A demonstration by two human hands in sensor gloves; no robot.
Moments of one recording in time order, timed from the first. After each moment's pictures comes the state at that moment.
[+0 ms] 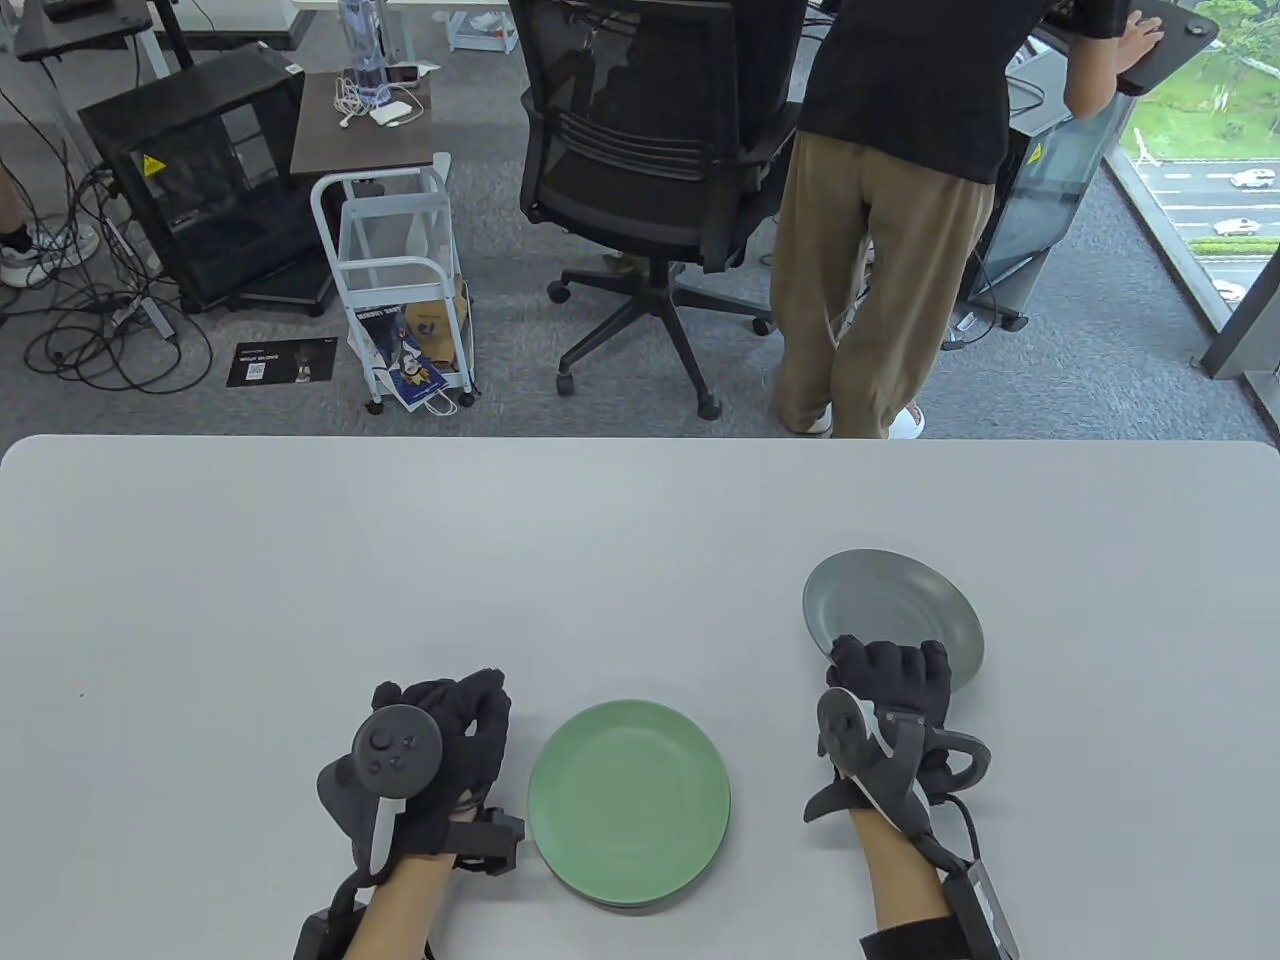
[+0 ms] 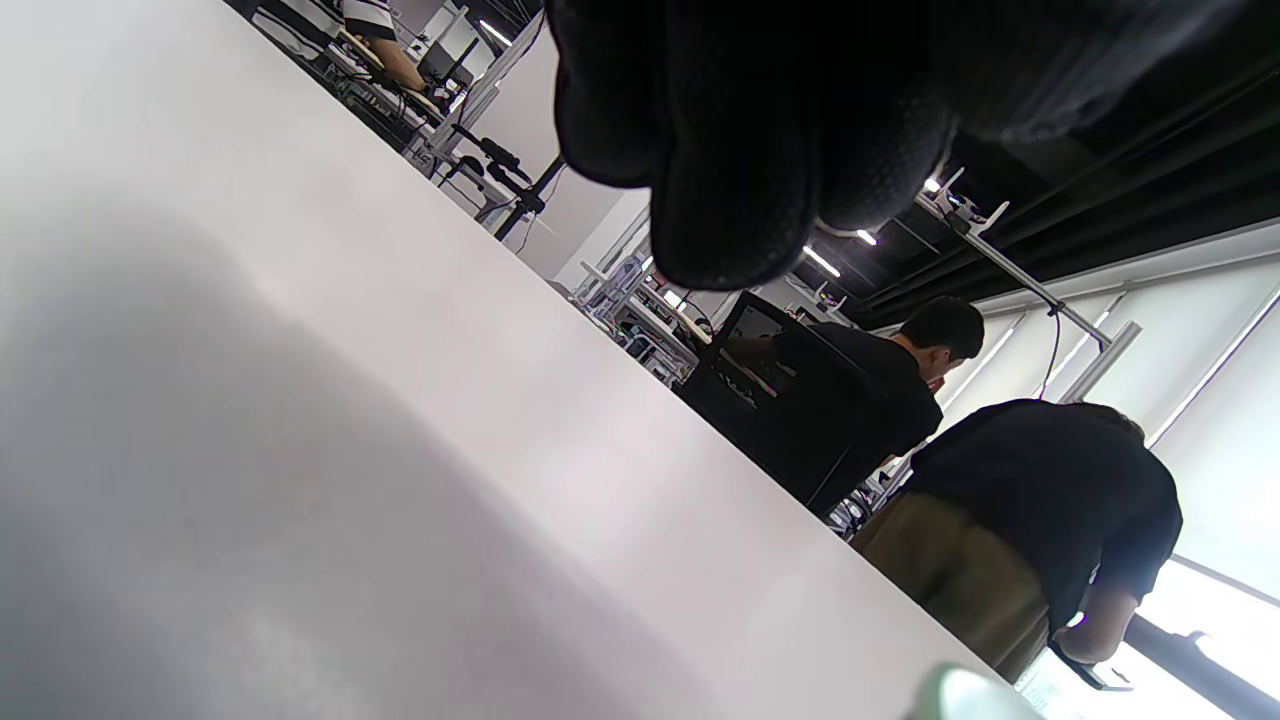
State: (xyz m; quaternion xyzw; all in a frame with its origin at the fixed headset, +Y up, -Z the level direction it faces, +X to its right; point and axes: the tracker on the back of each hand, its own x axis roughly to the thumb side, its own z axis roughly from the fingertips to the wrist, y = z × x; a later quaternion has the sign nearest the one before) left_hand -0.225 -0.745 -0.316 0.12 0.12 0.34 0.92; right_hand 0.179 -0.737 -0.349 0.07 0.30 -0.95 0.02
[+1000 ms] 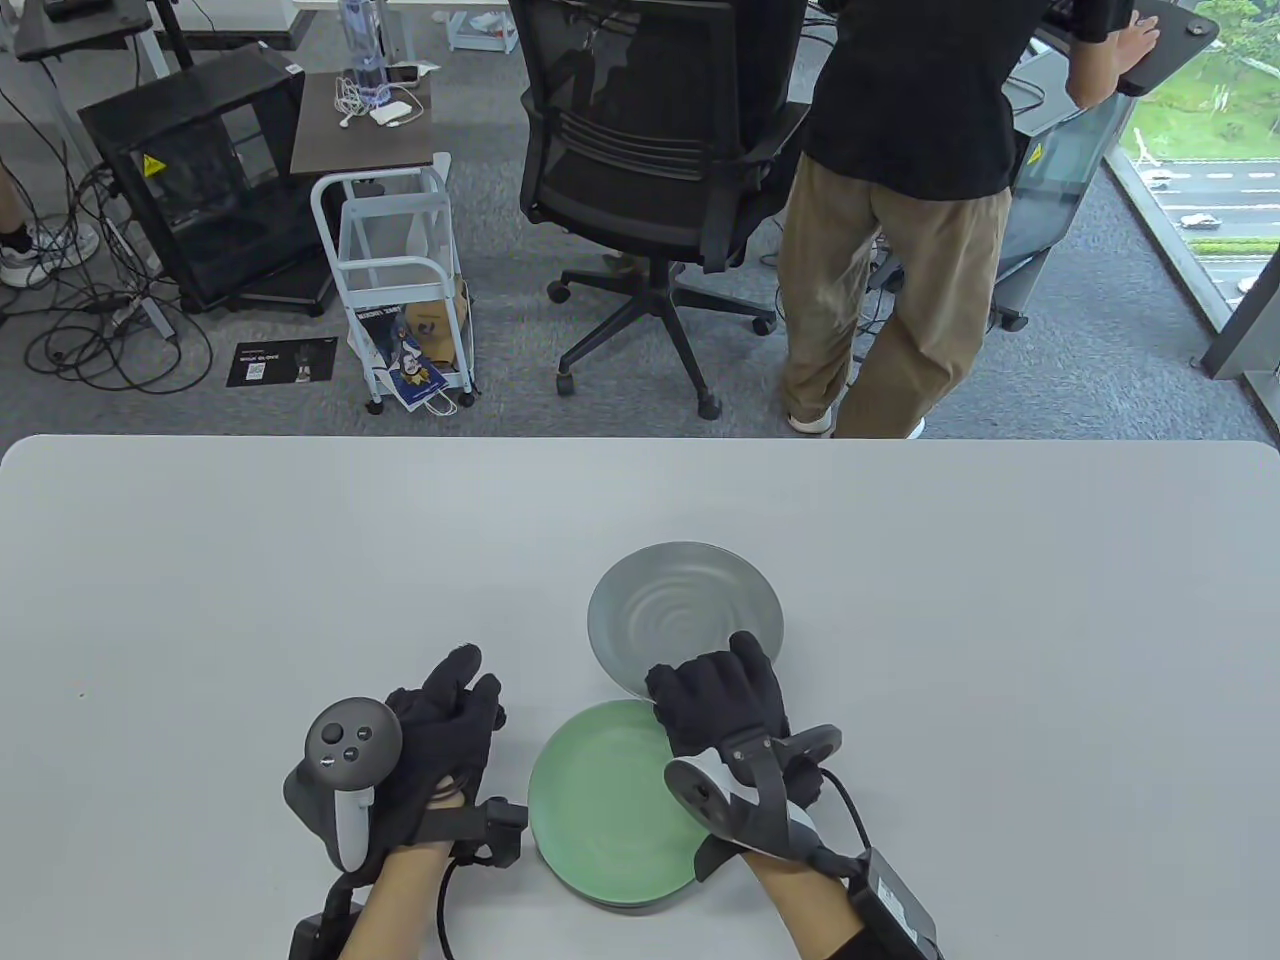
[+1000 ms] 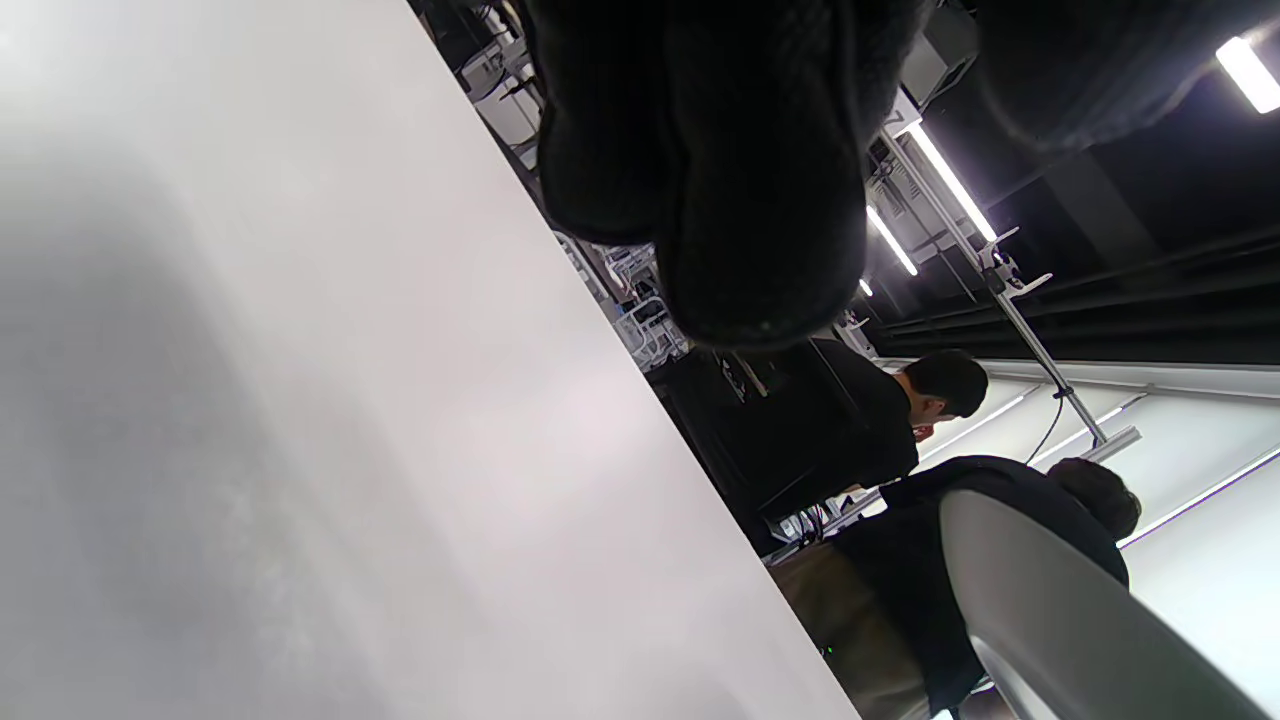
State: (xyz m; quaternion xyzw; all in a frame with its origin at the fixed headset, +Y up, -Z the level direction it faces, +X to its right) left_hand -0.238 -0.738 -0.316 0.08 0.14 0.48 0.86; right_hand 0.054 -0.708 -0.312 -0.18 0.33 -0.92 -0.03
